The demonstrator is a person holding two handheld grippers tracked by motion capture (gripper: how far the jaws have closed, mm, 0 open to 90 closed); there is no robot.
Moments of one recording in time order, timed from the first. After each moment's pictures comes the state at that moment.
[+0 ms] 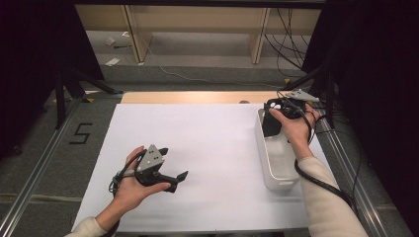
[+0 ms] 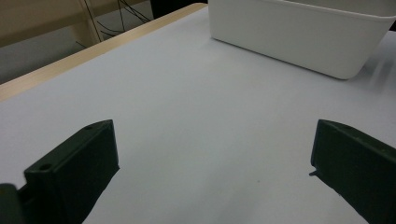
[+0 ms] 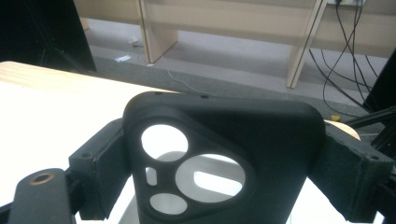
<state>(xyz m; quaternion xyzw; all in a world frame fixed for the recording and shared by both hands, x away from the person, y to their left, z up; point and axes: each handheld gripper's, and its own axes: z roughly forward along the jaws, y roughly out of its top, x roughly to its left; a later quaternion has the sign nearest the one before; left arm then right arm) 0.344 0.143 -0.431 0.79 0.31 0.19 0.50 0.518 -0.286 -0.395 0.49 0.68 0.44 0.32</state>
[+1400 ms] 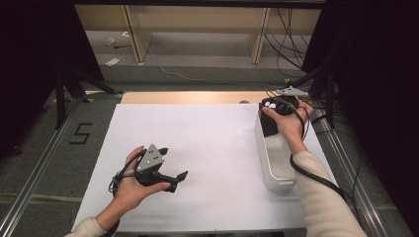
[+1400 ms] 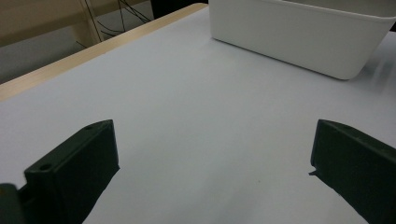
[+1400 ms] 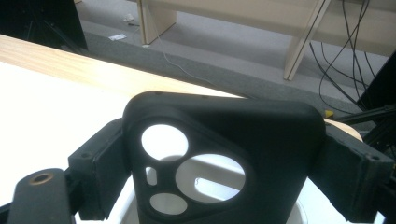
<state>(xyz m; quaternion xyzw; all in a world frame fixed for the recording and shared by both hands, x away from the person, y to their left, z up) 0.345 0.144 -0.431 0.79 0.31 0.19 0.50 0.536 -0.271 -0.398 0.48 0.71 0.40 0.32</state>
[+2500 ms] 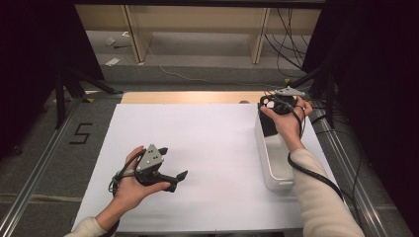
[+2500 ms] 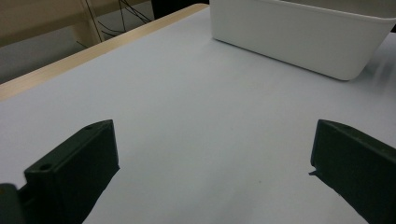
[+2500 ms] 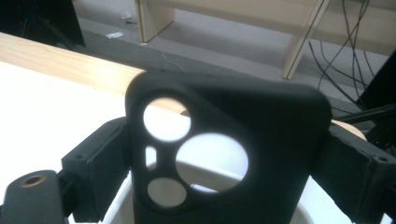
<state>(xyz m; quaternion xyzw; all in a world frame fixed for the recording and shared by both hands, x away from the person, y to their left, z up) 0.345 0.145 -0.431 0.79 0.31 0.19 0.50 0.547 -0.270 -0.409 0.48 0.71 0.40 0.32</state>
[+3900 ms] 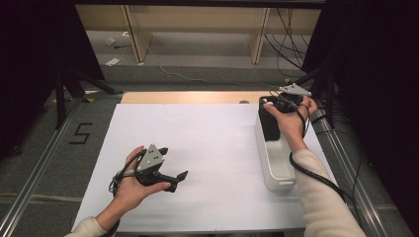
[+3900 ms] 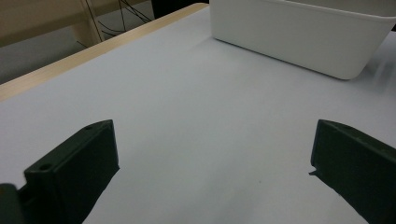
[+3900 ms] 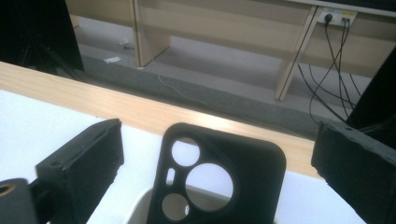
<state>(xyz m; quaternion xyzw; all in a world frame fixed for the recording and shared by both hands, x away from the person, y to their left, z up) 0.345 0.143 -0.431 0.79 0.31 0.20 0.49 0.536 -0.273 -0.390 0.47 0.69 0.43 0.36</state>
